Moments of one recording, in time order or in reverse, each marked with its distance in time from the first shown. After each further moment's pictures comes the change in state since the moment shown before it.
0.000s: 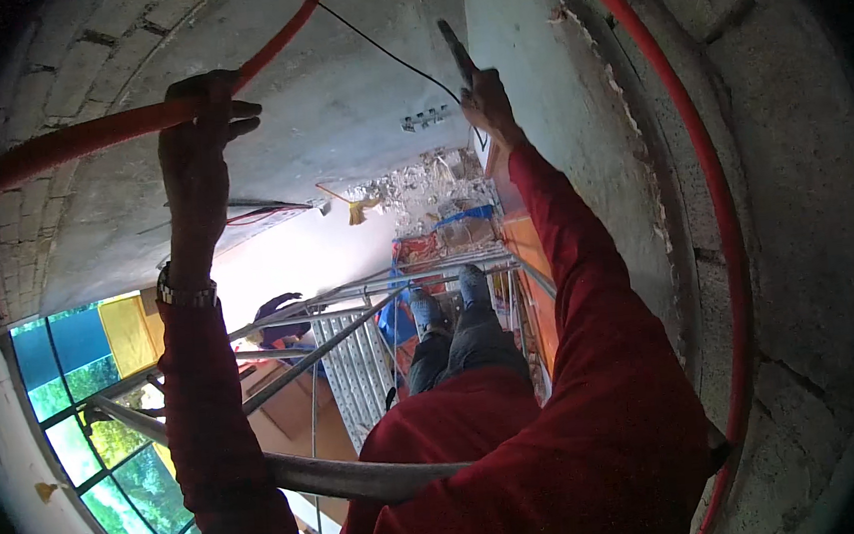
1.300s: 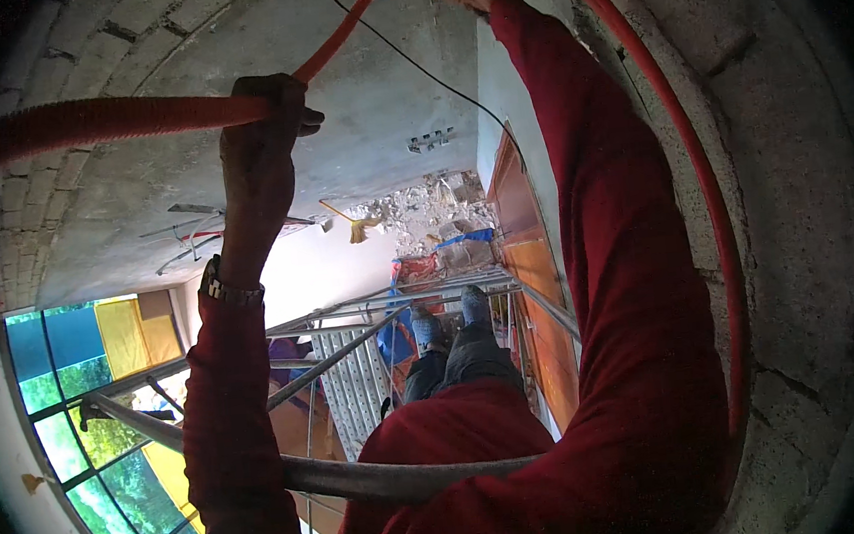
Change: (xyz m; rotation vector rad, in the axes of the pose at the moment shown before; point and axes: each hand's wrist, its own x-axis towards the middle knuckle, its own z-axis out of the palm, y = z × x) left_hand -0.004 0.008 0.026 -0.125 -0.024 -0.024; right_hand 0.258 -0.081 -0.089 0.228 -0.465 -0.020
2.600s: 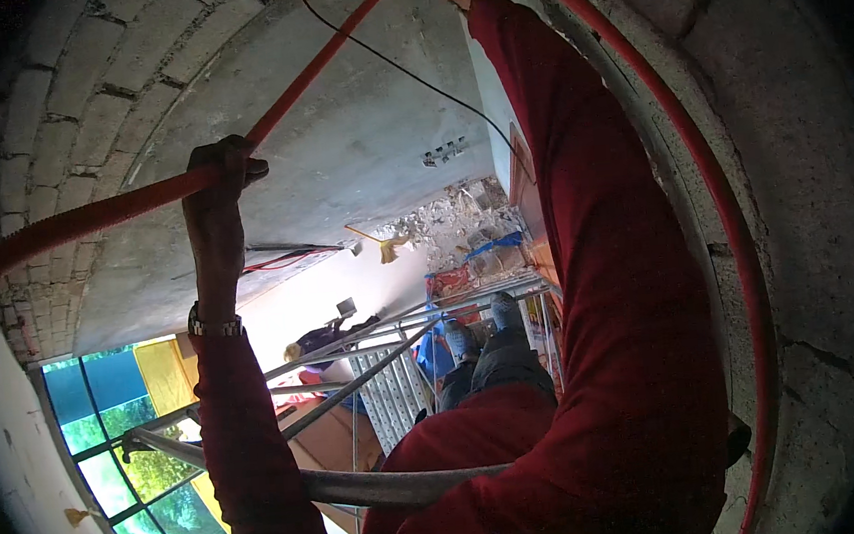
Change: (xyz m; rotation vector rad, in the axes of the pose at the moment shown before) left_hand 0.006 0.002 -0.043 0.129 -0.017 -0.004; right_hand 0.005 0.040 -0.028 0.429 0.226 0.029
